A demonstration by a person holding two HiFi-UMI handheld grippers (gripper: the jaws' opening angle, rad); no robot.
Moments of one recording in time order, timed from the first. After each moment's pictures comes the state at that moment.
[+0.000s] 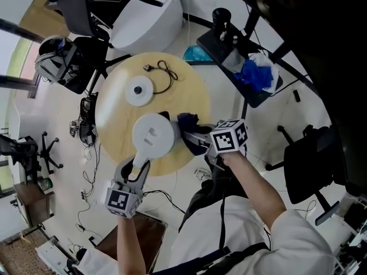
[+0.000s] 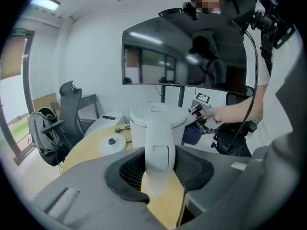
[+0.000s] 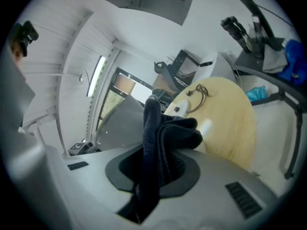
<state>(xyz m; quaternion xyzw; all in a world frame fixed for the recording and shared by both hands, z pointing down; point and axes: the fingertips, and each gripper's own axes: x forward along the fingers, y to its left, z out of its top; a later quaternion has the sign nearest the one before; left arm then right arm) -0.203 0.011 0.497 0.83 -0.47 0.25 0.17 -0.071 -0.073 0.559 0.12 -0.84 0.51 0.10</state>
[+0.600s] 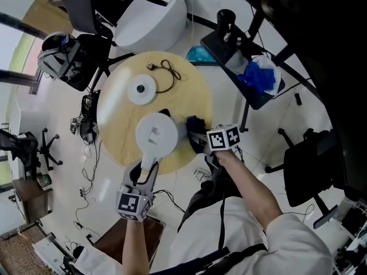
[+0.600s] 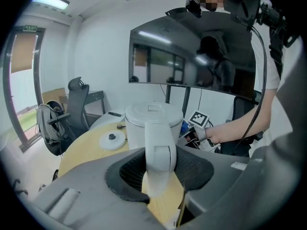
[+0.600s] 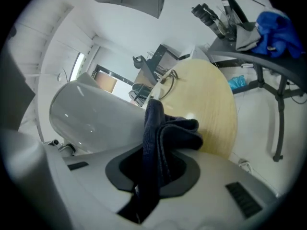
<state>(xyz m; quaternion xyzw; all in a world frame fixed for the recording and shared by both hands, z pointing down) -0.177 0.017 0.496 0.81 -0.50 0.24 0.19 -0.065 -0.066 0.653 0.19 -0.80 0.55 0.15</state>
